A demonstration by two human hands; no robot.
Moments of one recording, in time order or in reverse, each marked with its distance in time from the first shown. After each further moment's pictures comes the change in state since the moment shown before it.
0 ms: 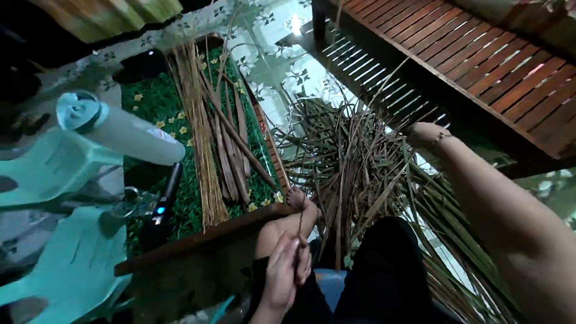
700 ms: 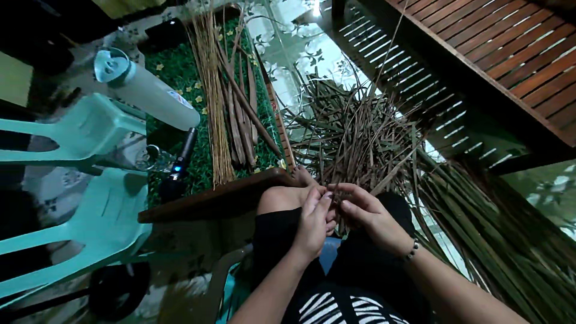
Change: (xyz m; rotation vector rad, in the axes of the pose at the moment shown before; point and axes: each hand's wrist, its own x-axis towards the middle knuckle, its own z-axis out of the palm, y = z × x) left_hand -0.004 -0.008 0.074 0.103 0.038 -0.099; right_hand -0.274 -0.107 0.123 1.424 -0.346 -0.686
